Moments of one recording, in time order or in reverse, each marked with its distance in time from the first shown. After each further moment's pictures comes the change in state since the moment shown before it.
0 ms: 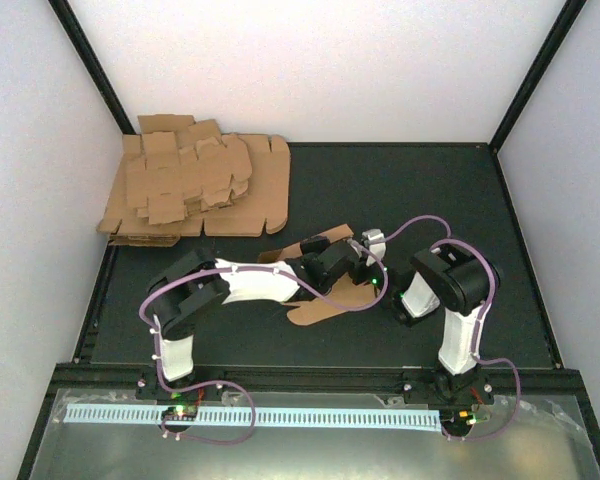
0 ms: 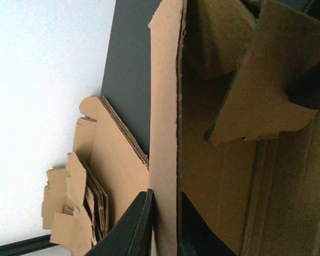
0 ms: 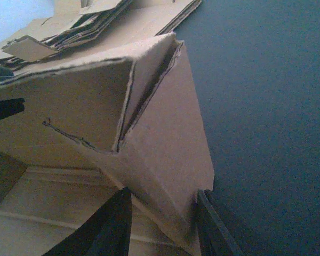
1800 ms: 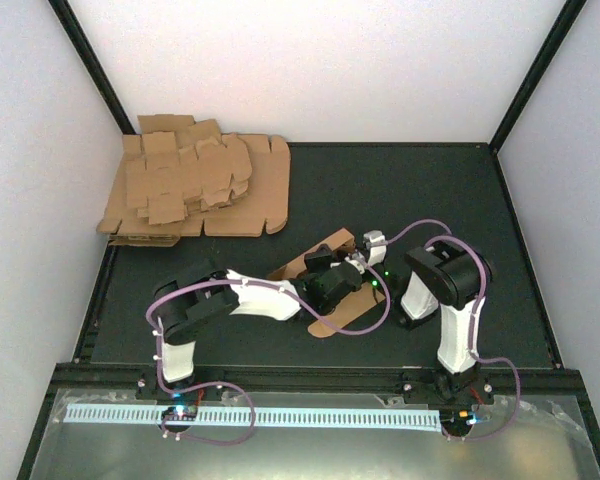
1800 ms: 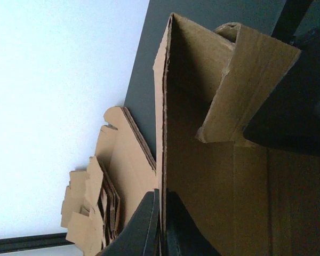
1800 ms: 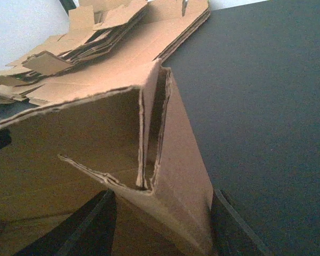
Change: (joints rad) left arm -0.089 0.015 -0.113 0.252 -0.124 0.036; right arm 0.000 0.055 -0.022 0.135 -0.005 0.035
